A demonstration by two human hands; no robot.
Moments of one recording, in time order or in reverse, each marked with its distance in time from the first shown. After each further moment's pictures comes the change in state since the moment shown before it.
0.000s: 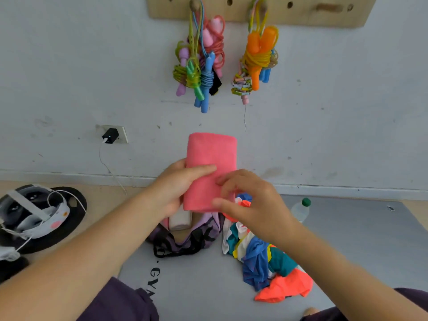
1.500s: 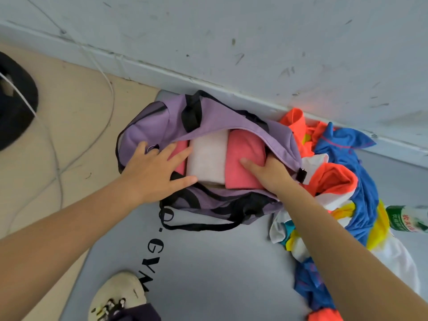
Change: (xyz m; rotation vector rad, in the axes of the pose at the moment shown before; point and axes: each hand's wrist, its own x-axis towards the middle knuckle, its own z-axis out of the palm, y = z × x) left_hand 0.242 -0.332 -0.282 1.758 -0.063 -0.034; right_hand 0.073 0.416 0.270 -0.104 -0.281 0.921
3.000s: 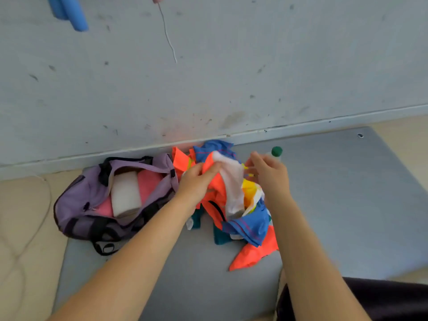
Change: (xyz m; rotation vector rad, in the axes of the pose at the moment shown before) left_hand -0.051 0.350 -0.187 -1.470 0.006 -0.027; right_hand -0.225 0.076 -0.243 0.906 0.567 0.045
